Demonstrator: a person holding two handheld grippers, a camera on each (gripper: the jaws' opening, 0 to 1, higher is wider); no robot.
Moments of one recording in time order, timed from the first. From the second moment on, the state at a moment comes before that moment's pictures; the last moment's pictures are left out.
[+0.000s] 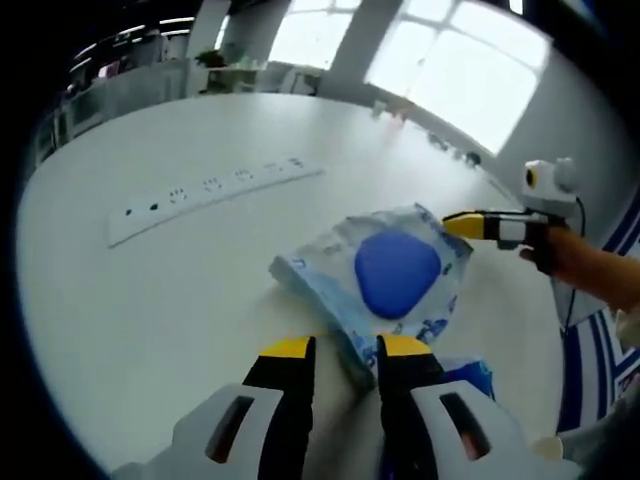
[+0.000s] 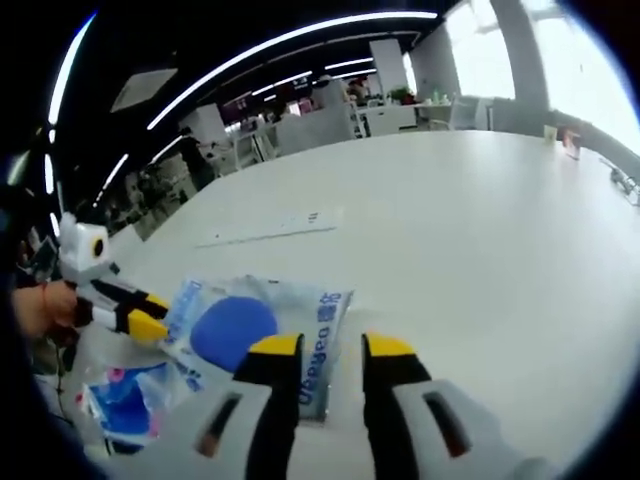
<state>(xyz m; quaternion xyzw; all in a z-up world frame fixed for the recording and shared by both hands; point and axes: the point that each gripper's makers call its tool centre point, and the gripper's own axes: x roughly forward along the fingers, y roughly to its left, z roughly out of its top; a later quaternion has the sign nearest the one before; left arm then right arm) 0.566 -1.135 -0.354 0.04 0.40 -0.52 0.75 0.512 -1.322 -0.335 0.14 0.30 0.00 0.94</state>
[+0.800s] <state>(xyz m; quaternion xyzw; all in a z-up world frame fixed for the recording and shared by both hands) 0.576 -1.126 -0.335 0.05 0.38 -0.51 0.77 0.515 -1.316 -0.314 0.13 0.27 0.01 0.95</state>
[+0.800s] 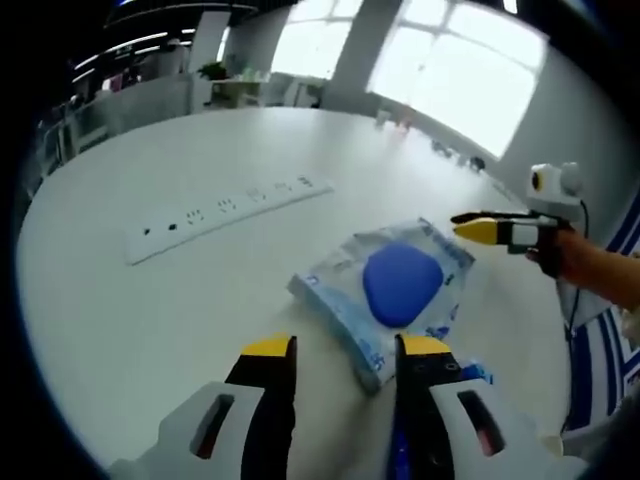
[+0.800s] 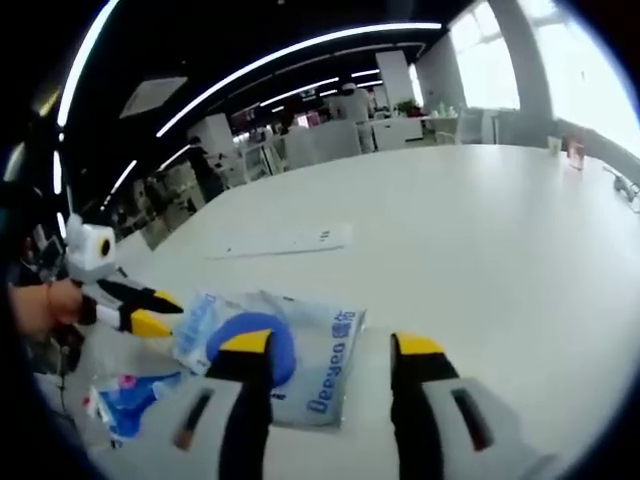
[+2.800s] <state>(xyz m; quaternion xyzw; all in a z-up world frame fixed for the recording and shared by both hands) 0.555 -1.094 -0.247 0.05 0.29 -0.51 0.81 0.495 -1.286 -0.241 0.08 0.22 0.06 0.97</state>
